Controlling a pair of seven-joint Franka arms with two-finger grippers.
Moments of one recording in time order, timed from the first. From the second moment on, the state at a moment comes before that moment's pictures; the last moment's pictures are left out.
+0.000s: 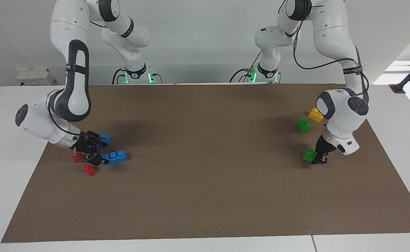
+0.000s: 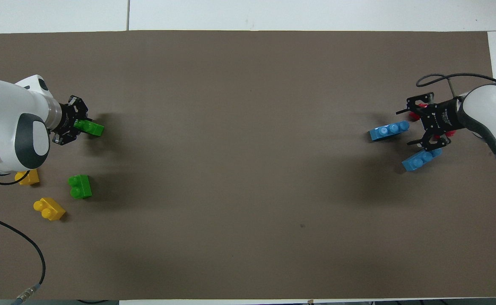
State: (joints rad) left arm 0.07 0.38 -0.03 -1.91 -0.02 2.37 -1.05; right arm -0.14 0.40 -0.07 -1.83 0.50 2.04 0.75
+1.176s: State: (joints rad) left arm -0.10 0.27 -0.05 -1.73 -0.02 2.02 -1.32; right arm -0.14 0.44 -0.07 -1.84 0.53 2.13 0.73
